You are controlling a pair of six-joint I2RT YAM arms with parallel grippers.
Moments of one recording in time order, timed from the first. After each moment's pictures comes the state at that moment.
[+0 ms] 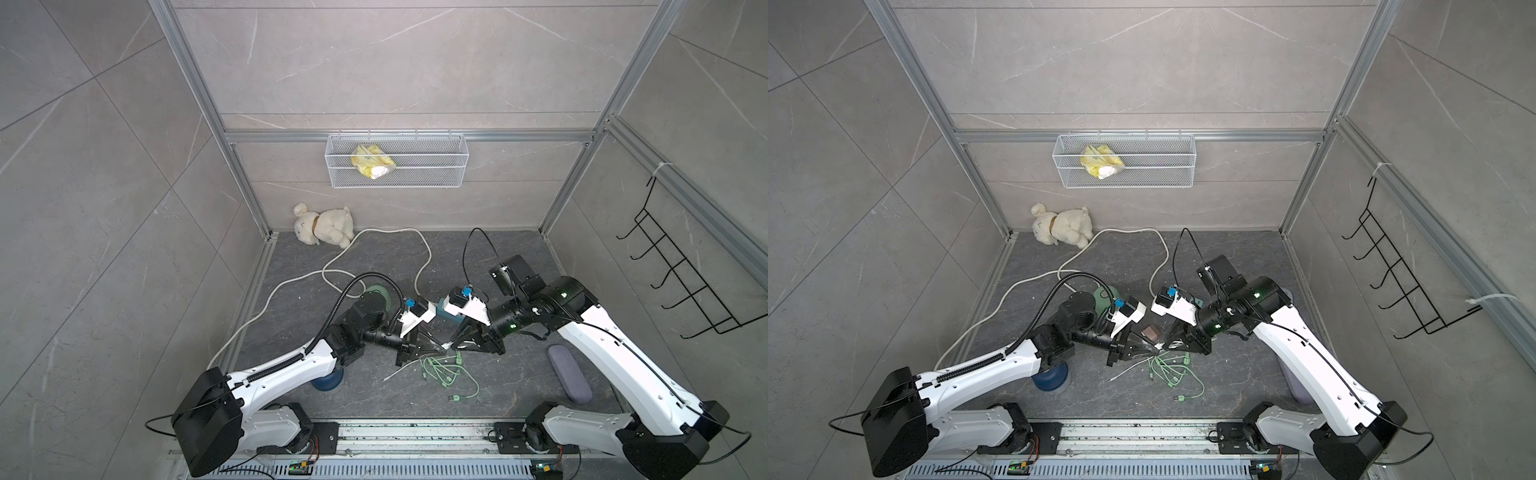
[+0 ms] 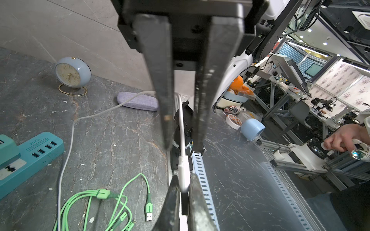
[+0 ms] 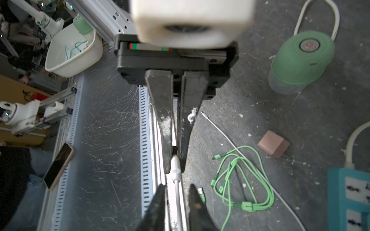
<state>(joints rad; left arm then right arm) -0.88 1.23 0.76 0.23 0.96 -0.18 0.57 1.22 1.38 -1.29 -0.77 -0.55</state>
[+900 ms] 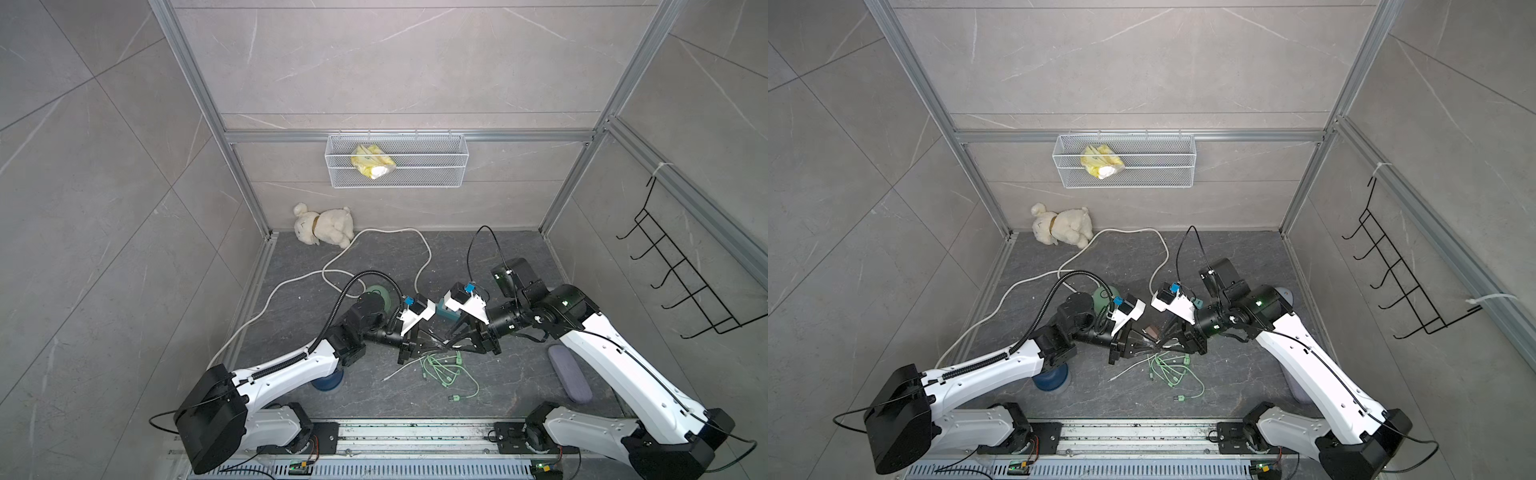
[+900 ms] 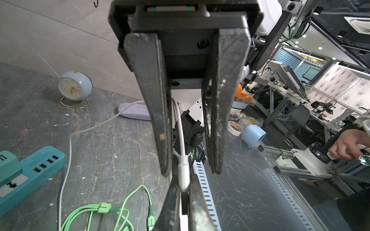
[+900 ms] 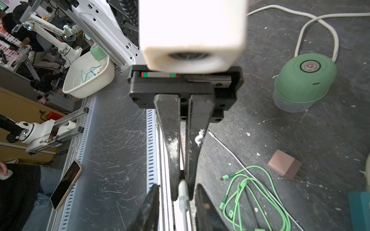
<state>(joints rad) -0.88 1.25 0.74 0.36 0.96 -0.23 0.57 1.17 1.30 -1.13 -0.86 -0.41</state>
